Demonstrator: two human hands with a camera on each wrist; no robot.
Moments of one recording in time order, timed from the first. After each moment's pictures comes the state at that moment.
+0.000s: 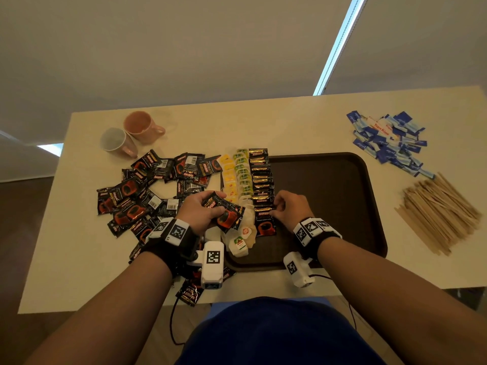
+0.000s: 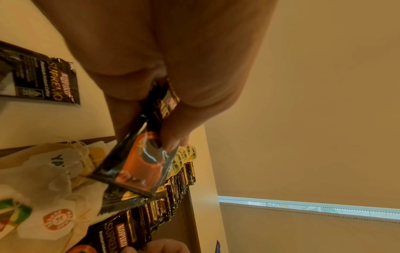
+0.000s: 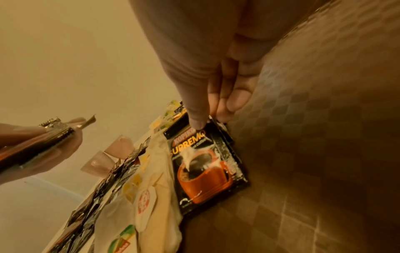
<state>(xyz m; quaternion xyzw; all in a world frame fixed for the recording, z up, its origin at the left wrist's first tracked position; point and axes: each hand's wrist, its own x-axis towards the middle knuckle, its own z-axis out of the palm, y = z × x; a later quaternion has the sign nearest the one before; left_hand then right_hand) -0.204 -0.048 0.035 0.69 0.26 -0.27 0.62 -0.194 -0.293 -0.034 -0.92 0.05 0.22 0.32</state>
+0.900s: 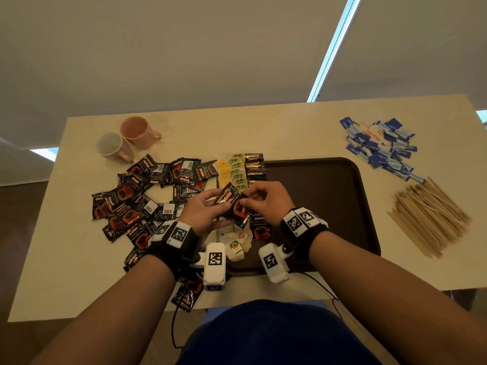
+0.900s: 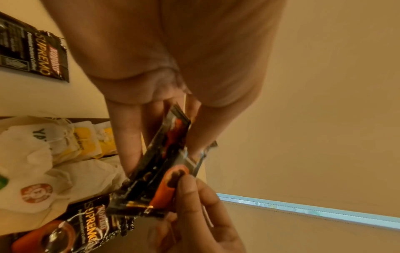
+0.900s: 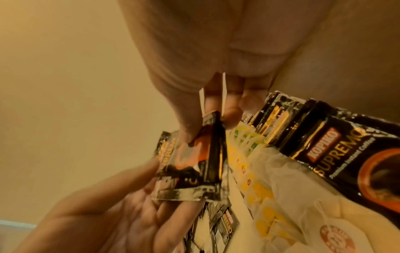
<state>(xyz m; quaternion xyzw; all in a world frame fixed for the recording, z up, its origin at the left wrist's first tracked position) -0.201 -0.066 0.043 0.61 0.27 -0.26 0.70 -0.182 -0.255 0.019 -0.82 0.02 0.18 0.54</state>
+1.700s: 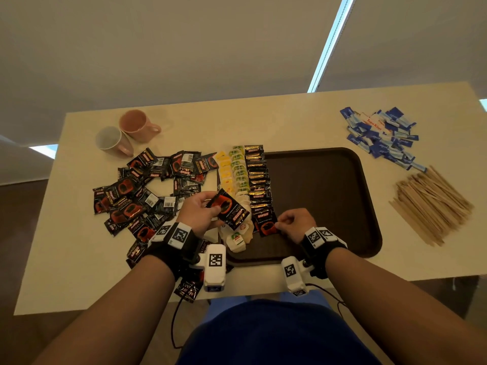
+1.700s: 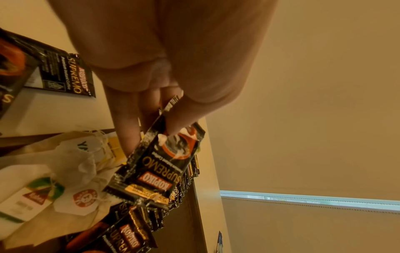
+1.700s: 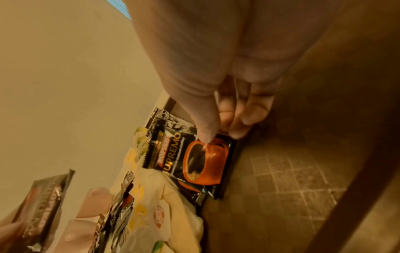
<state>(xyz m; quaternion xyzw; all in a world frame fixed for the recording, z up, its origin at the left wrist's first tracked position) -0.218 -0.060 0.034 0.67 0.29 -0.24 0.64 -0.240 -0.308 -0.039 -0.84 0.20 0.30 0.41</state>
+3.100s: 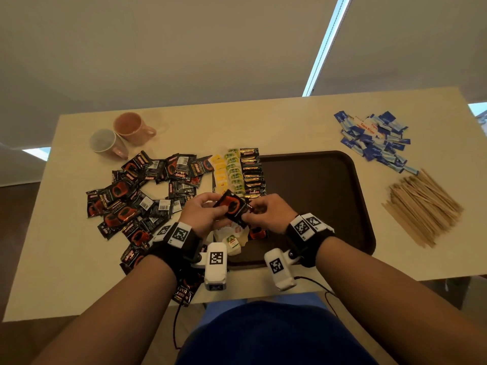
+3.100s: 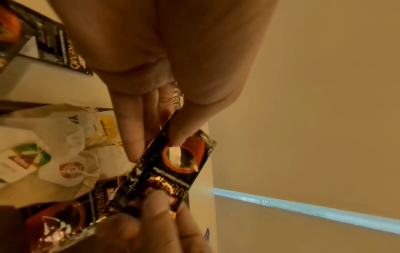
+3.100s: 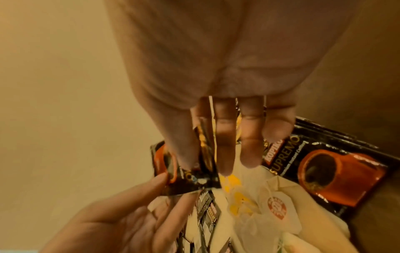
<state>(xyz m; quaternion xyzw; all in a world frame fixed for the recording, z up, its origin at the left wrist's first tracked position) -0.216 -0.074 0.042 0.62 0.29 -0.25 0.69 -0.211 -0.271 0.021 -0.79 0.01 0.32 0.53</state>
